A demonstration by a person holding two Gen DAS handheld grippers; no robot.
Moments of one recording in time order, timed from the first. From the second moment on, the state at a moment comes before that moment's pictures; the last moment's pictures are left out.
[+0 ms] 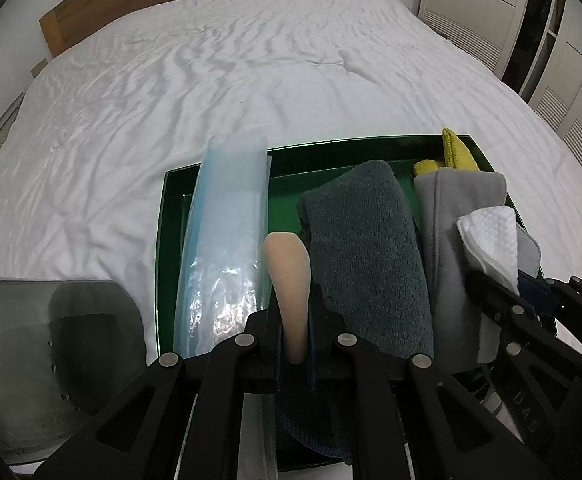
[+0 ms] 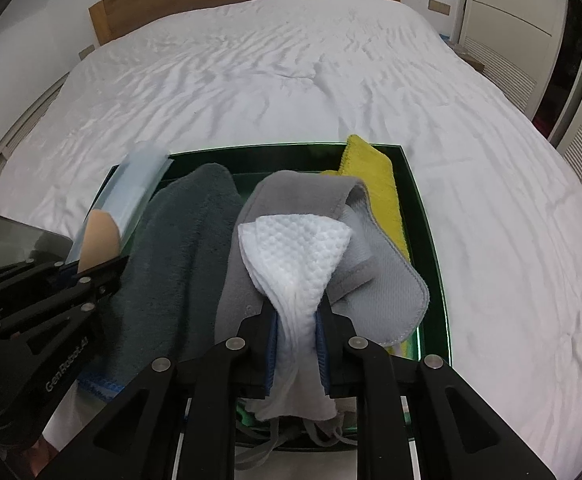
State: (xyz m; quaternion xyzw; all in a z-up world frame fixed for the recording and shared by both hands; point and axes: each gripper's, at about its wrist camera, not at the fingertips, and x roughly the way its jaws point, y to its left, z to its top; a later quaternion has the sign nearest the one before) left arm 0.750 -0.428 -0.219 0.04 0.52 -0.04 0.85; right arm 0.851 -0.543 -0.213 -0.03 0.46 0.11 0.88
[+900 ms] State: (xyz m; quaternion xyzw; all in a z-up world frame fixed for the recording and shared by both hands) left arm 0.751 -0.418 -0.208 0.04 0.49 -0.03 0.87; right arm 0.846 -0.542 -0.200 -0.03 0.45 0.11 0.88
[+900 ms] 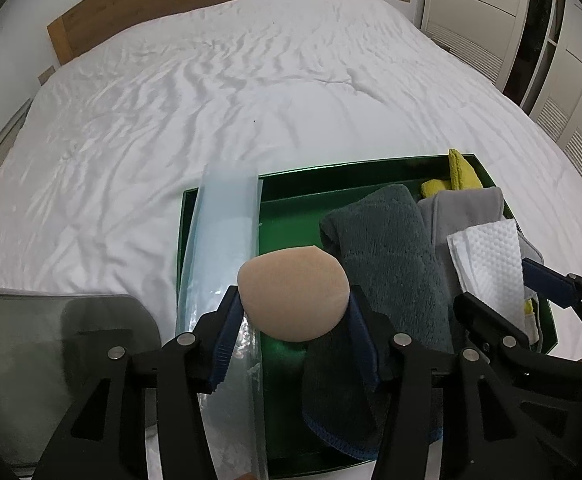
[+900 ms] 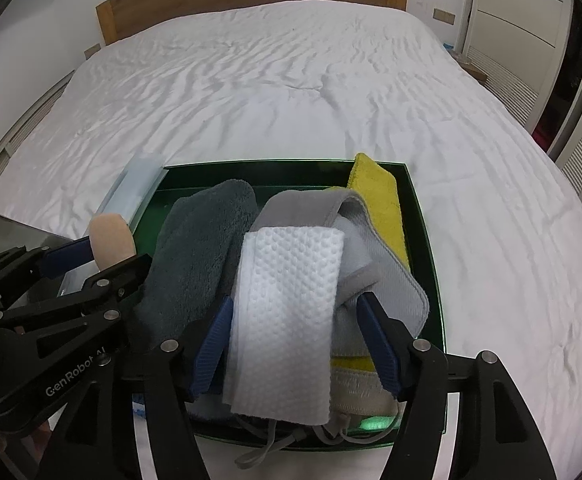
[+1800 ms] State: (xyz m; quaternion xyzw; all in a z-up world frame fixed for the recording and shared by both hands) left arm 0.750 -0.414 -0.147 0.05 0.41 0.01 0.91; right arm 0.827 -0.530 -0.173 -0.03 0.42 0.12 0.90
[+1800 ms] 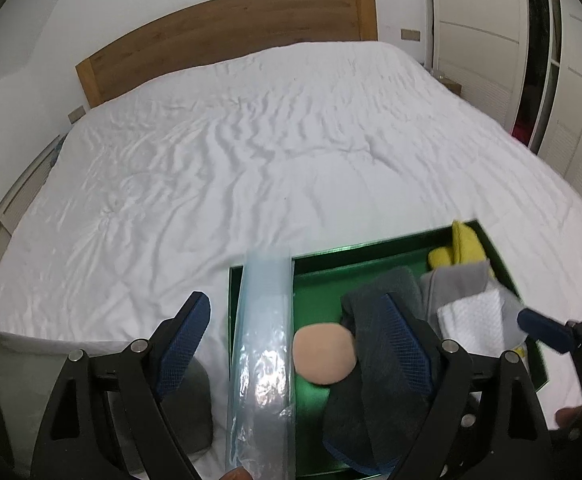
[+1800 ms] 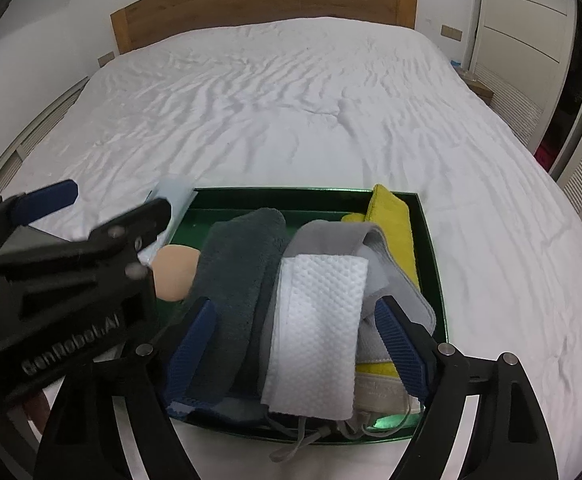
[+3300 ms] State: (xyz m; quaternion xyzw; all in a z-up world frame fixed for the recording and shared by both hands) left arm 0.313 -0.122 -0.122 0.07 0.50 -0.07 0.86; right arm 0.396 -0.325 -0.089 -0.06 0.48 0.16 0.86
